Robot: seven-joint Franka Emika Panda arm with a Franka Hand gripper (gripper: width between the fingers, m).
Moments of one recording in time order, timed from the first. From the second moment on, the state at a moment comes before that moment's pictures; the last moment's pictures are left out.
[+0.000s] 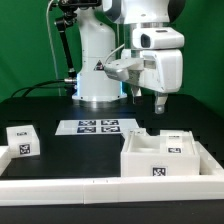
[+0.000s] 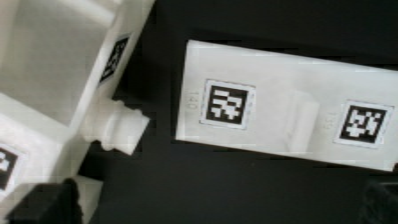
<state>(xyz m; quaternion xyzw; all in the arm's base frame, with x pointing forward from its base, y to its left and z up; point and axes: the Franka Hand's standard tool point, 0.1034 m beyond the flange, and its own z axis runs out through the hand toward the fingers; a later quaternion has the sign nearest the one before) 0.450 0.076 0.081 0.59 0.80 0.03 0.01</state>
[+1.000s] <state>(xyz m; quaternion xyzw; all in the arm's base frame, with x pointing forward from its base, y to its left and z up) 0.414 0.065 0.025 0.61 0.79 0.01 -0.03</state>
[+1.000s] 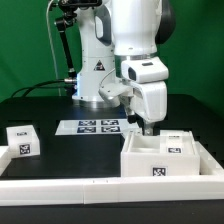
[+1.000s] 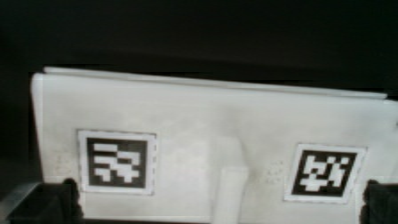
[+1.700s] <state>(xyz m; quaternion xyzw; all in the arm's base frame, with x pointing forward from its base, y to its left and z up) 0.404 0.065 0.011 0.62 0.78 0.01 -0.05</state>
